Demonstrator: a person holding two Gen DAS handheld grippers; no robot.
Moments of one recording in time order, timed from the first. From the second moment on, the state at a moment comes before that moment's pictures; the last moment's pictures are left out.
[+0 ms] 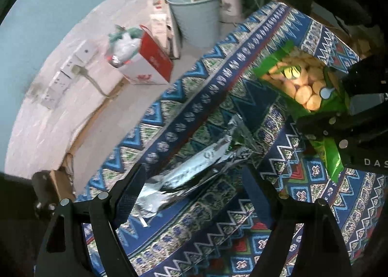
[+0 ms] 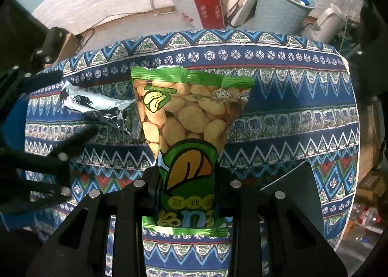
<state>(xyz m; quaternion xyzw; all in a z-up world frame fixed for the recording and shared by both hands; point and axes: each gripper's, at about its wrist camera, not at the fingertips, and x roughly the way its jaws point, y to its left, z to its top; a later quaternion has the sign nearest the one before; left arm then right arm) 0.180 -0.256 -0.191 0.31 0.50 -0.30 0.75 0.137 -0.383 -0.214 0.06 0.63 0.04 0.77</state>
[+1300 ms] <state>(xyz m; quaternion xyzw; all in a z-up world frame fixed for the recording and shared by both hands) 0.134 -0.217 -0.187 0.15 0.53 -0.22 0.80 0.132 -0.369 -0.197 0.06 0.62 0.05 0.78</state>
